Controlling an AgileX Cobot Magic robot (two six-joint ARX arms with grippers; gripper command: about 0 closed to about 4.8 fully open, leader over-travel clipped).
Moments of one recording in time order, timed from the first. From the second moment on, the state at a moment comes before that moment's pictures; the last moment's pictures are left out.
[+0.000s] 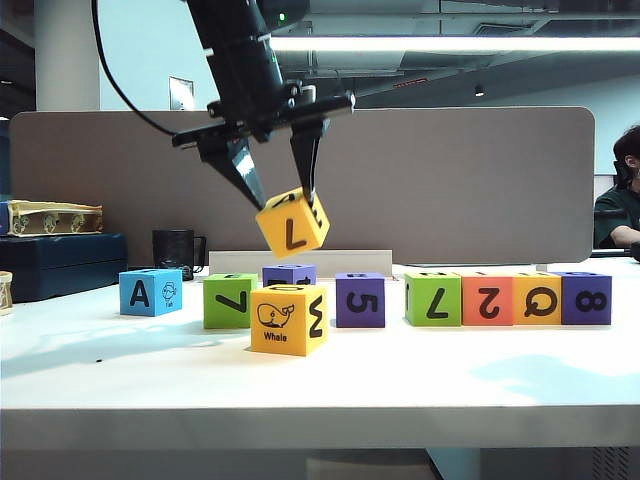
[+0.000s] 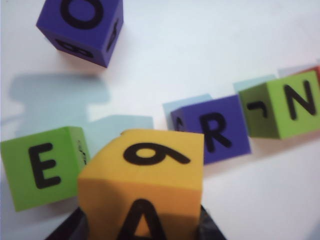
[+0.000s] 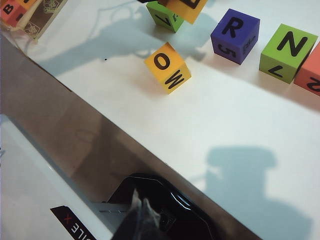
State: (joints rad) left arm -0.59 1.91 1.73 -0.83 -0.06 -0.37; right arm 0.36 1.03 1.25 -1.08 -0.45 -0.03
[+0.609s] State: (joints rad) left arm -0.59 2.01 1.73 -0.76 -0.09 -0.42; right arm 0.36 1.03 1.25 -1.10 -0.45 -0.03
